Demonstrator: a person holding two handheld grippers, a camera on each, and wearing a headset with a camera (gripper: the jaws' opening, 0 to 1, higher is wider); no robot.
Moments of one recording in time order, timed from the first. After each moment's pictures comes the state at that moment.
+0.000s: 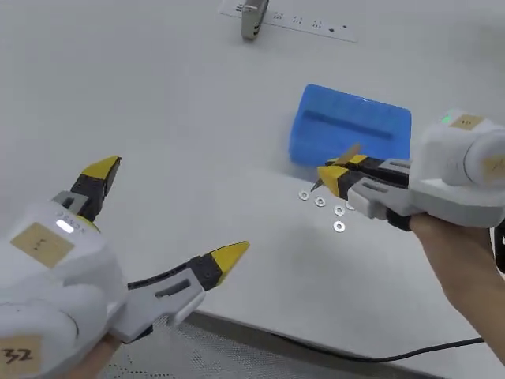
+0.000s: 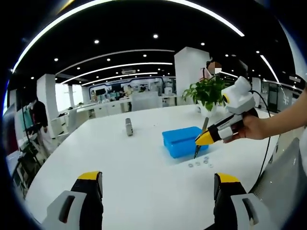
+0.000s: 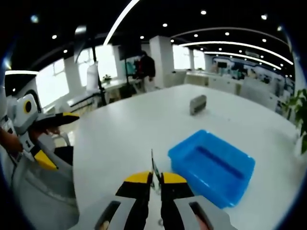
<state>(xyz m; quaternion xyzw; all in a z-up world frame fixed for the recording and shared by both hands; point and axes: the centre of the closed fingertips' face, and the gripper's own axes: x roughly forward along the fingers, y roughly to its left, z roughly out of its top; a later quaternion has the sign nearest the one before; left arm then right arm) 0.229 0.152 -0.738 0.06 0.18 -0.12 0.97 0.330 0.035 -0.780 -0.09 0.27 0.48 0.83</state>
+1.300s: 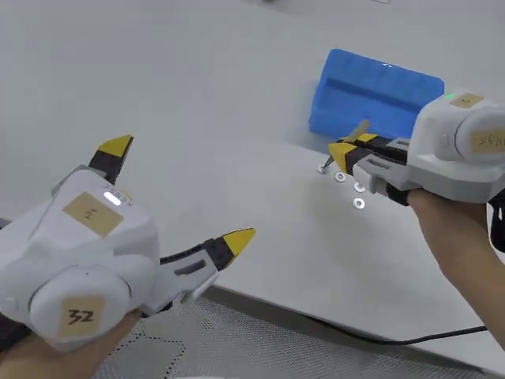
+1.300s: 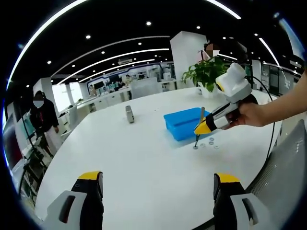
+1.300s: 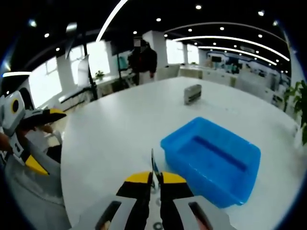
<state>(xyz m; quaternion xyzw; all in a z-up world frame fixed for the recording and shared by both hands) 0.226 0.162 -0.764 0.11 0.24 -0.11 0.96 0.343 0.037 -0.812 -0.09 0.29 0.44 0.84</state>
